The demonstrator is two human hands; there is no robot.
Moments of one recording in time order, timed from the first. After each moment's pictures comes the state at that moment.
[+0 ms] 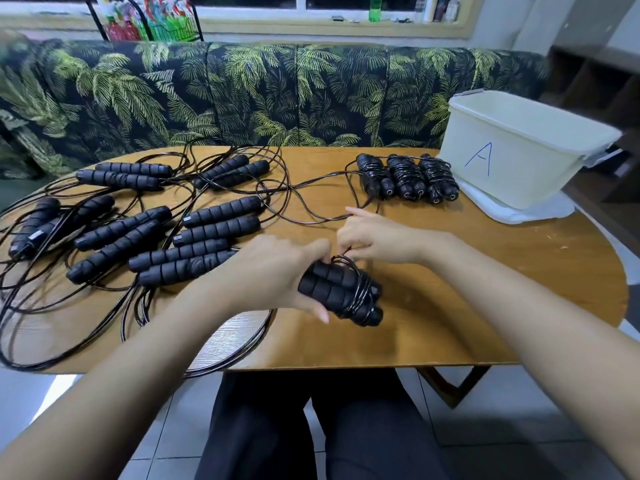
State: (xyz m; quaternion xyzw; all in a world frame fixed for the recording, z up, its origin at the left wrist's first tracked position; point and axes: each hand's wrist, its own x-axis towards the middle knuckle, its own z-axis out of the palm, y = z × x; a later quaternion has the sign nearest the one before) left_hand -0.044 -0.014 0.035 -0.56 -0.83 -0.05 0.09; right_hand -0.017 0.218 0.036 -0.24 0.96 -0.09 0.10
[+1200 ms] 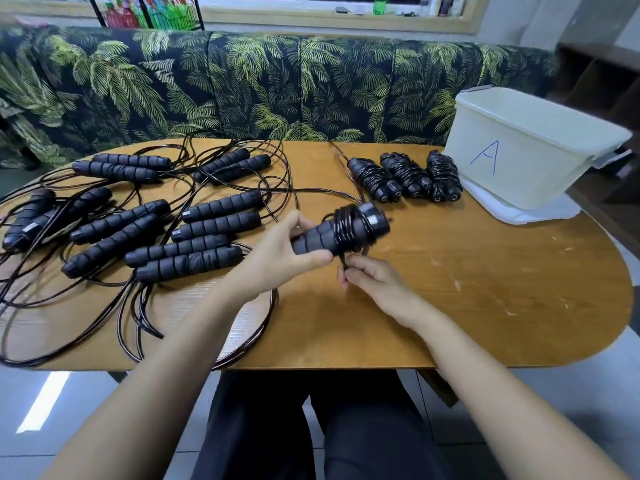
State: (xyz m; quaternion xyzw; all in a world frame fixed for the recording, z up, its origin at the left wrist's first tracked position) left_hand -0.058 0.001 0.006 -0.34 -0.76 -0.53 -0.15; right_hand 0.042 0.183 -0.023 0.01 0.86 -0.51 0.01
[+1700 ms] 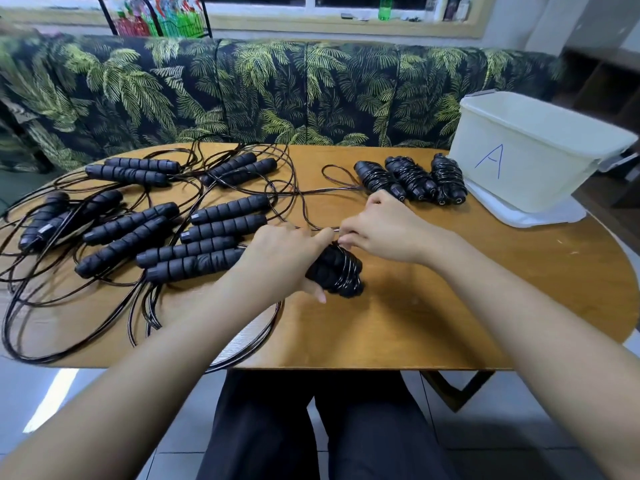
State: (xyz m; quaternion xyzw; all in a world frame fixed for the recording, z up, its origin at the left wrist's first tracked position) left_hand -0.037 0.007 0.040 -0.44 -0.87 0.13 0.16; right_hand -0.010 0.194 0.058 -0.14 0.99 0.03 0.01
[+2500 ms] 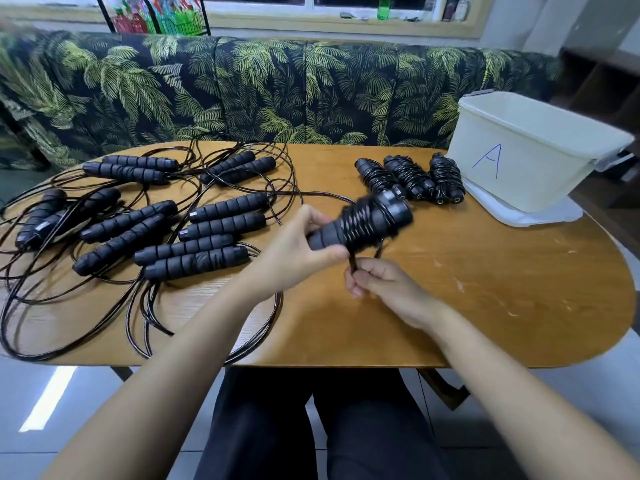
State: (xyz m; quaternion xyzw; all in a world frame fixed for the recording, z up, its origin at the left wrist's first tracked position) left_hand -0.037 0.009 0.028 -0.33 -0.76 -0.54 -0.14; right_hand 0.055 0.181 -0.006 -0.06 0.82 -0.57 0.03
